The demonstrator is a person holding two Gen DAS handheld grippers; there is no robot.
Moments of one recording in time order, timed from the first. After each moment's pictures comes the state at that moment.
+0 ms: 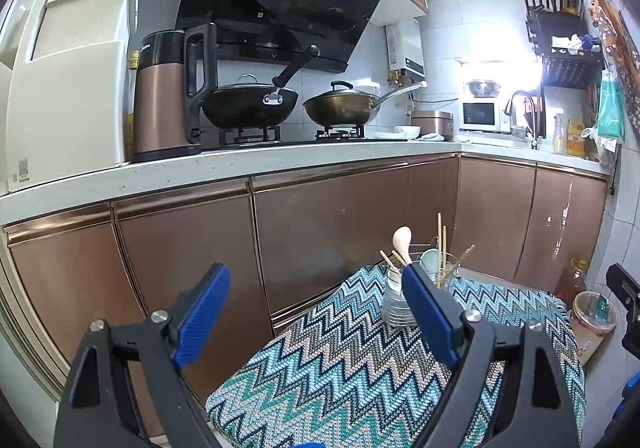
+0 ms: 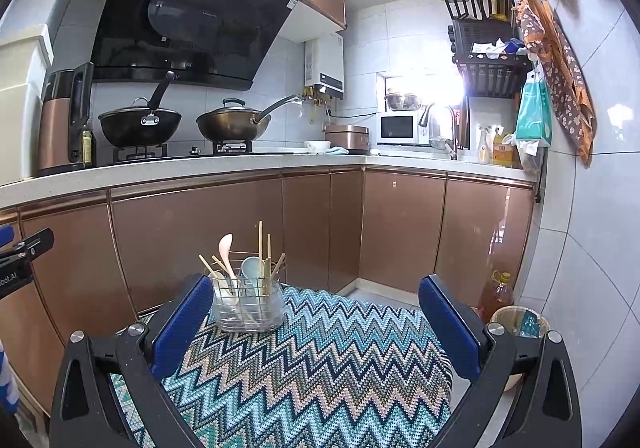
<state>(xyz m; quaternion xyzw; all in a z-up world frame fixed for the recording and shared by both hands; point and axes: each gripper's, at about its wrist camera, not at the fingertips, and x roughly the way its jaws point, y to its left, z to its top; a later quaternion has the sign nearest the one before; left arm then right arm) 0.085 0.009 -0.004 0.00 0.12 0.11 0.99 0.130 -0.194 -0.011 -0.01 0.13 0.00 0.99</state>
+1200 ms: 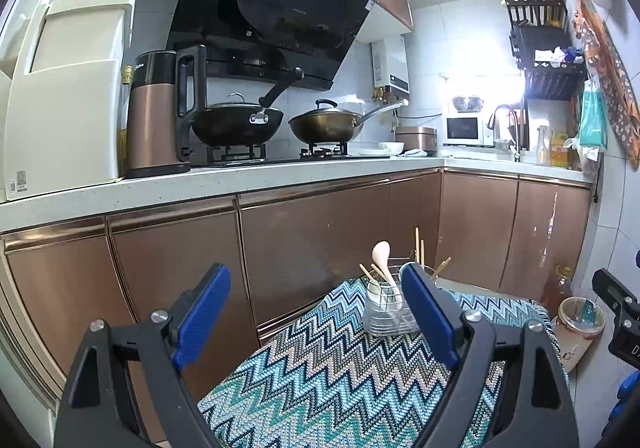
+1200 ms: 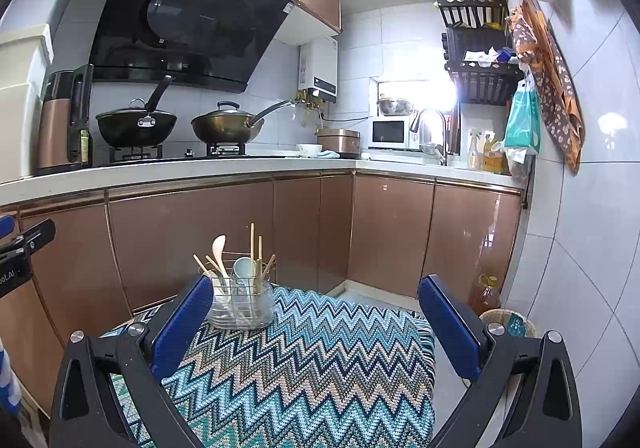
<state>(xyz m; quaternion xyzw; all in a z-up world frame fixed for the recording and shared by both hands) 0.062 -0.002 0.004 0.00 0.09 0.08 0.99 0.105 -0.192 0.001 -0.02 0.13 -0.02 0.99</state>
